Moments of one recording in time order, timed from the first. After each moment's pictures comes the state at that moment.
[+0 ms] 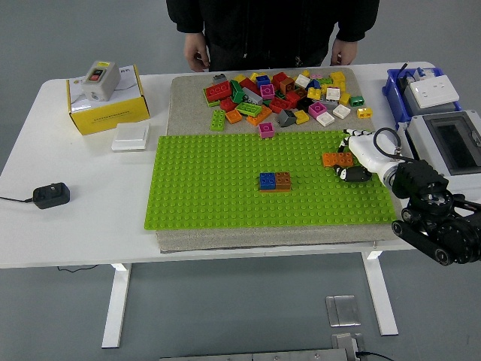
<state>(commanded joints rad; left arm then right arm) 0.01 0.14 -1.59 -0.18 2.01 0.00 0.11 0.77 -0.28 0.37 0.74 -1.82 -0.27 -0.12</state>
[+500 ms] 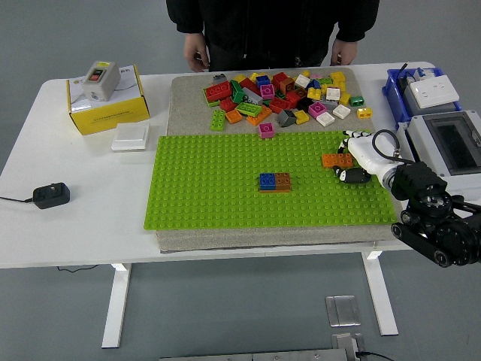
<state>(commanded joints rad) 0.01 0.14 -1.57 -0.18 1.99 0.00 0.11 0.77 -0.28 0.36 0.73 -1.83 -0.28 -0.13</state>
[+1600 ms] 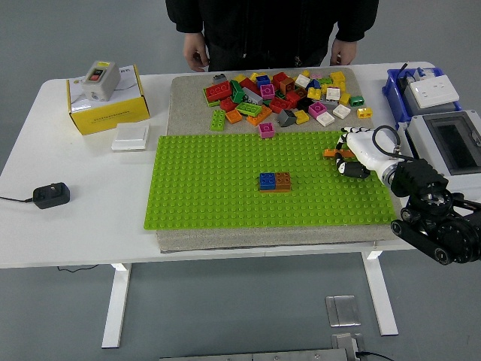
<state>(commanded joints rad) 0.01 0.14 -1.58 -0.18 2.00 0.00 0.11 0.77 -0.28 0.36 0.75 -1.82 -0.30 -0.12</state>
